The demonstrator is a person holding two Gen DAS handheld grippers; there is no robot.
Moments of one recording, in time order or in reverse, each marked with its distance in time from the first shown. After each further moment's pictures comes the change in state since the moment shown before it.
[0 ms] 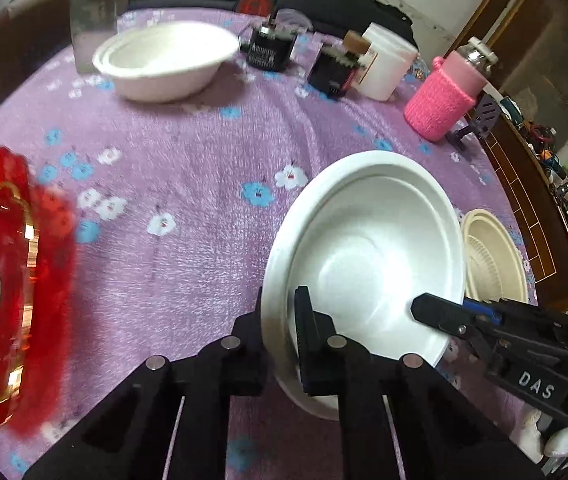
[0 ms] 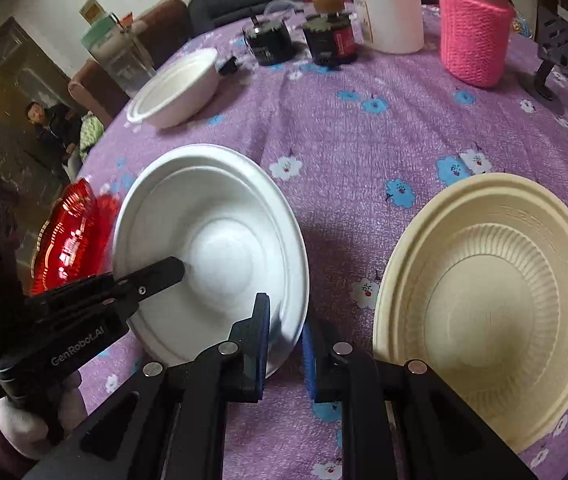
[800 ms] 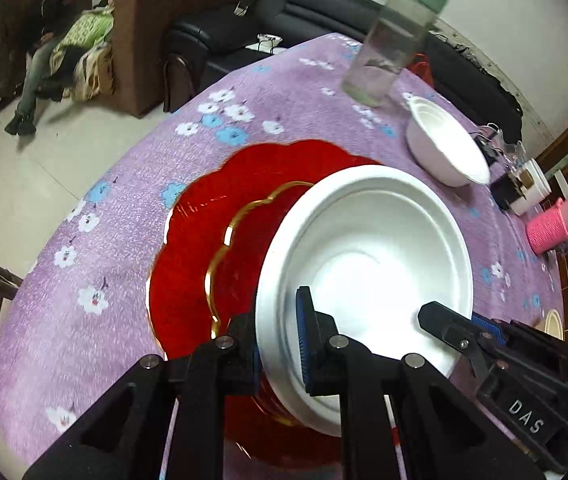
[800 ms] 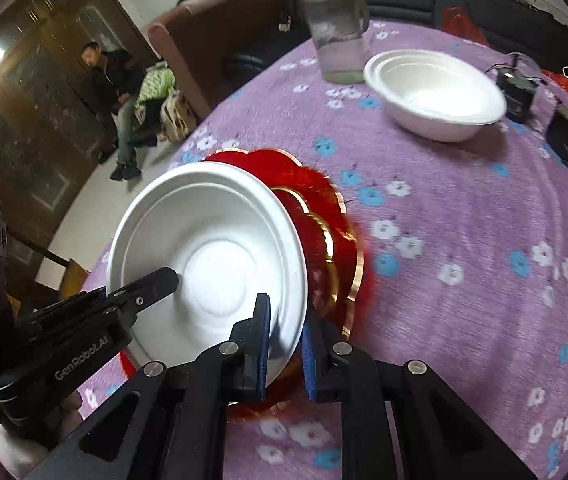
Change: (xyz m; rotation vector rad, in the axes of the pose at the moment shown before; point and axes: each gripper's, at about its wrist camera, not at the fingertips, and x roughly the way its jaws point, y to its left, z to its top) left arm -0.085 0.241 -0.019 -0.353 -0.069 0.193; right arm 0.108 0.258 0.032 -0.251 0.062 0.033
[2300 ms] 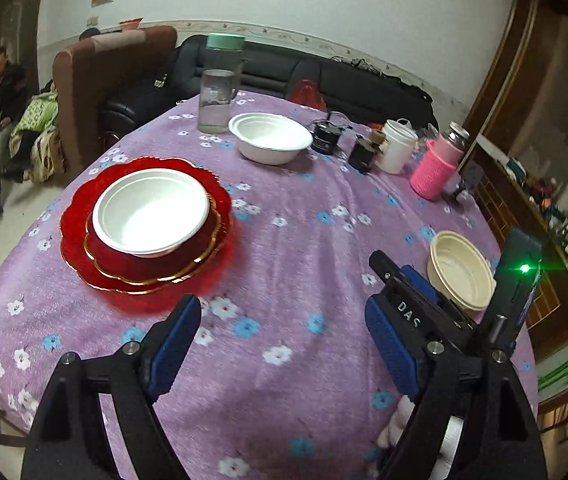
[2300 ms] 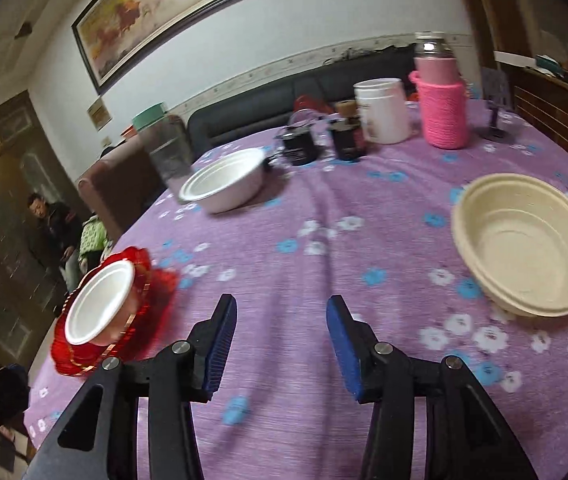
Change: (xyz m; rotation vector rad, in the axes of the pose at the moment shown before) left arm -0.120 -0.156 -0.151 0.249 -0.236 -0.112; right arm -0.121 -0.138 -0.156 0.319 -0.575 -0.180
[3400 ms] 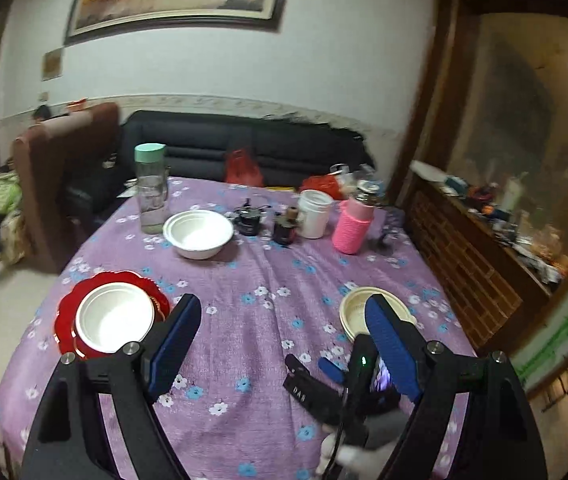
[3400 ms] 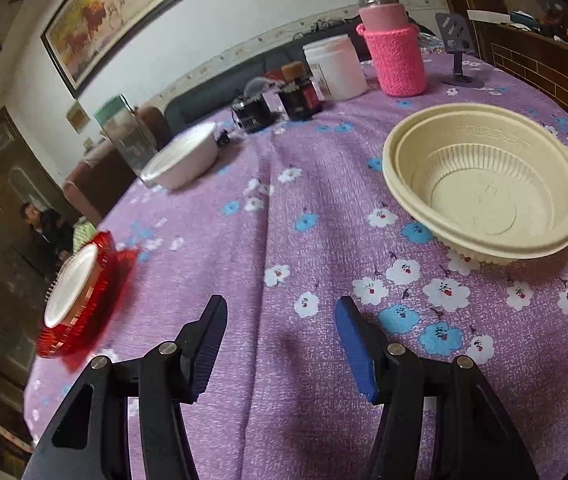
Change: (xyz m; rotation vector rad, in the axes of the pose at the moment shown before) left arm -0.098 -0.051 0.043 0.175 -0.209 -0.185; right arm 0.012 -0.038 -0.026 0.081 0.143 -0.024
